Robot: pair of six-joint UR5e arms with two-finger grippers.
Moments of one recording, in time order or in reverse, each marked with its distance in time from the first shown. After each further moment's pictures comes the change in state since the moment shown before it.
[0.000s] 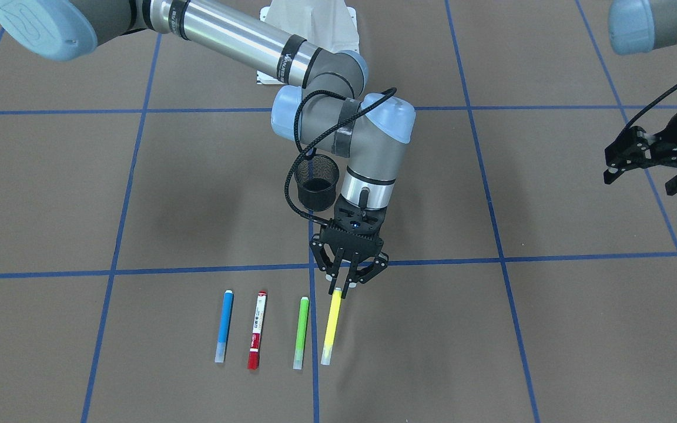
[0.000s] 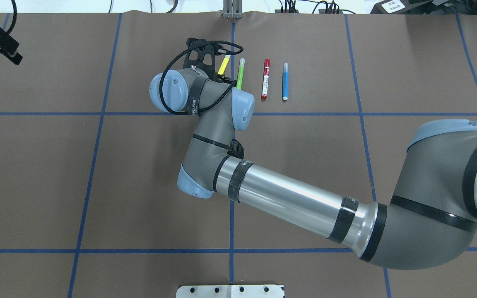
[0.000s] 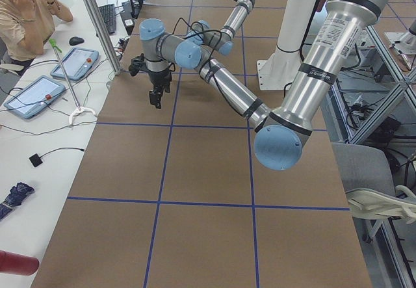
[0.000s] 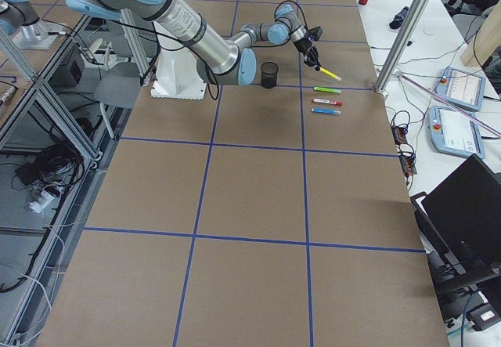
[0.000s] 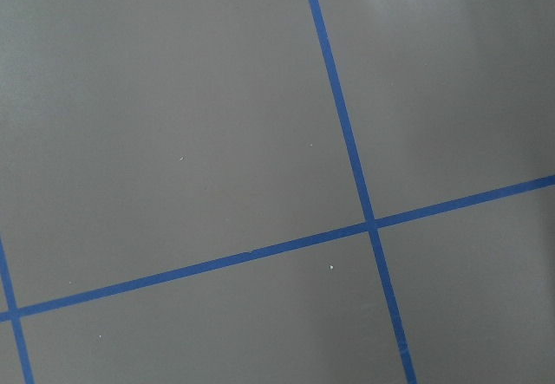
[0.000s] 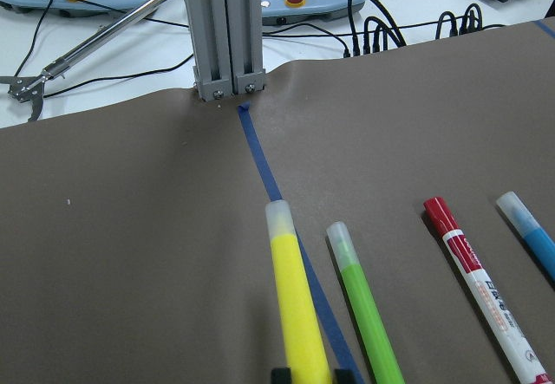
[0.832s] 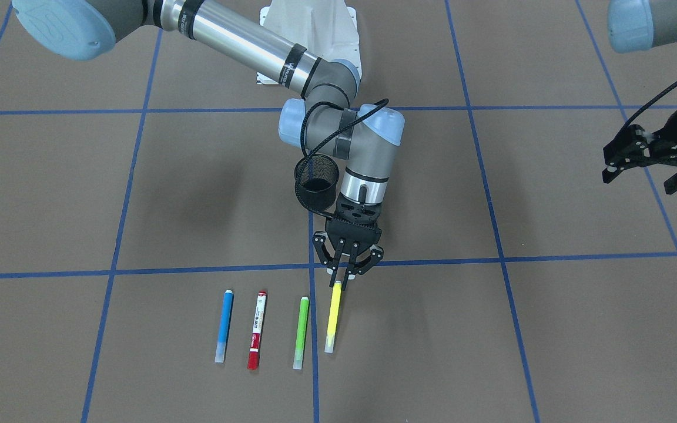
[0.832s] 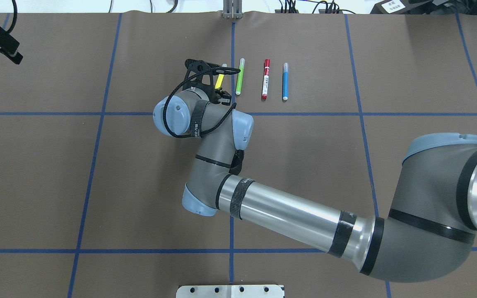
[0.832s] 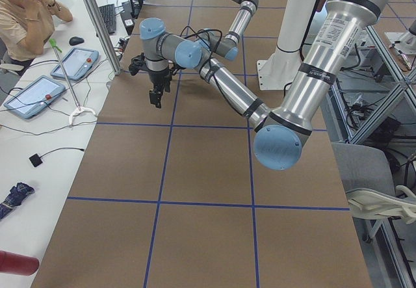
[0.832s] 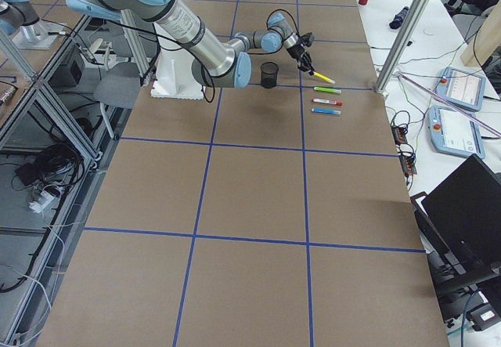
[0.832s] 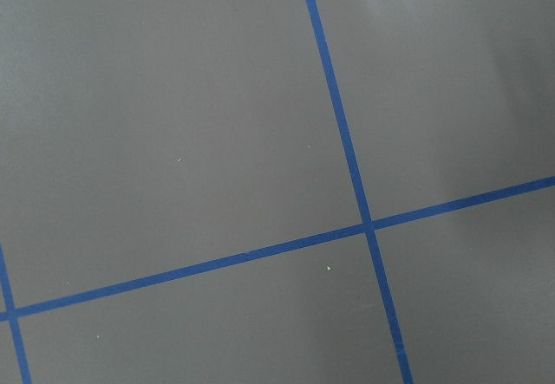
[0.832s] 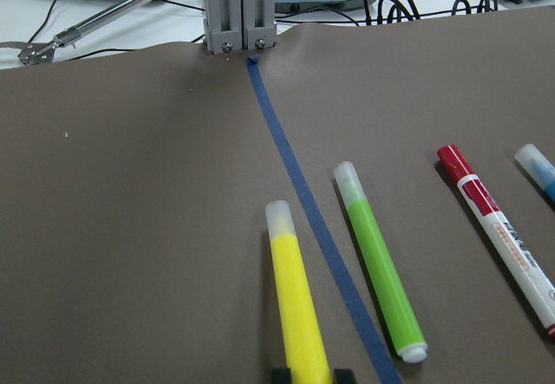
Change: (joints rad) left arm 0.000 -0.001 -0.002 0.000 0.000 -0.002; right arm -0.039 -0.020 -0.025 0.077 -0.044 -0.001
